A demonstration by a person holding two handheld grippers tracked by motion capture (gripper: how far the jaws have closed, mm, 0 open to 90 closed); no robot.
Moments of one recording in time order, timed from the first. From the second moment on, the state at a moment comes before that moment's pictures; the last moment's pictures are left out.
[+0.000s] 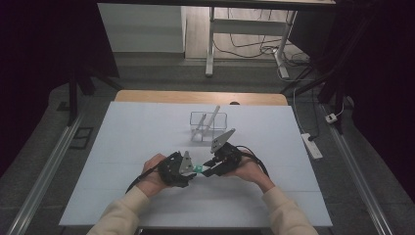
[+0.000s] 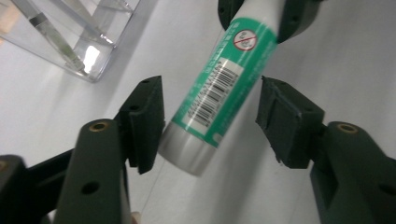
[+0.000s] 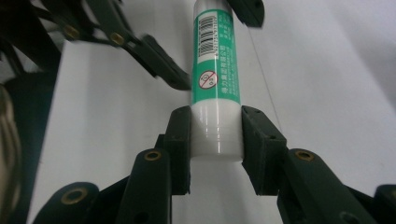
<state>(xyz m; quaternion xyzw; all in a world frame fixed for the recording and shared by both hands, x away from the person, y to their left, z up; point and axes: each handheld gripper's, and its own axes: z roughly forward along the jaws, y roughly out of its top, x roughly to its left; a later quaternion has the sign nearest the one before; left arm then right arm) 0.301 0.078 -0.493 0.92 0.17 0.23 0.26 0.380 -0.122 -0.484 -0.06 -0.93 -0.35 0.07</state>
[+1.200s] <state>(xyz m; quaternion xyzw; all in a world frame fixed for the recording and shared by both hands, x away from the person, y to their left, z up) 0.314 0.112 -0.484 0.88 0.26 0.19 0.35 0.378 -0.142 -0.461 -0.16 -0.84 -0.51 -0.05</state>
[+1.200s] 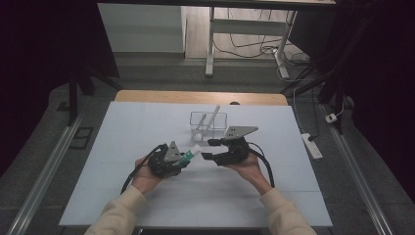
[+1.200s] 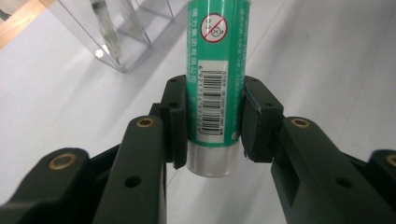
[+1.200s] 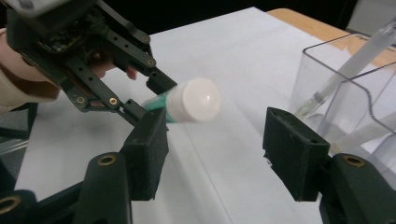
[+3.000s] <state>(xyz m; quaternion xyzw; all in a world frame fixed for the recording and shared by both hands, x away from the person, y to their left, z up) 0.304 0.119 -0.480 0.85 0.30 0.17 0.40 0.376 -0.154 -0.449 -0.18 -0.80 -0.57 -0.05</state>
